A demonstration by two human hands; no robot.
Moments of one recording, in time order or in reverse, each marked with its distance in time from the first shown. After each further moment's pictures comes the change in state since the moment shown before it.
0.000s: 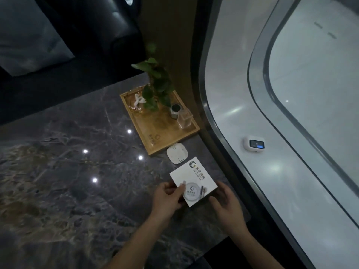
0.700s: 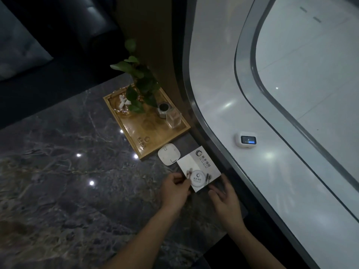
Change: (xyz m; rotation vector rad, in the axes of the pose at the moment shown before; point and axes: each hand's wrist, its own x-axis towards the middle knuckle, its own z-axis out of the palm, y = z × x) left_hand 0.024 0.007 0.045 0.147 0.001 0.078; right_hand 0.010 -0.003 0.002 0.191 0.103 0.053
